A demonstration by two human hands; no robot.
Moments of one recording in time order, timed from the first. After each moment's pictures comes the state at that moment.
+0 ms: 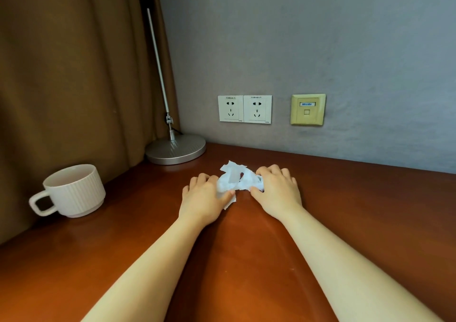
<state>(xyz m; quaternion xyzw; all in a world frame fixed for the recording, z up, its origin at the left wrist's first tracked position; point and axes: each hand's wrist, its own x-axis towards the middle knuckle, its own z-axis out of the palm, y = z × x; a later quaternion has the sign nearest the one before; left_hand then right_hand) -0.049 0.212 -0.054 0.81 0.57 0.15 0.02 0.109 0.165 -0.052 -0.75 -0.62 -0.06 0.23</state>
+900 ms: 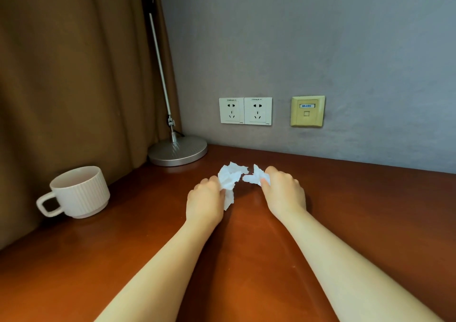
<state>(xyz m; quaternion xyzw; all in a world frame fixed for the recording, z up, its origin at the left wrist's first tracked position) -0.043 0.199 -0.052 0.78 0.58 0.24 -0.01 0.104 0.152 -0.045 -0.77 -0.56 -0.08 0.28</state>
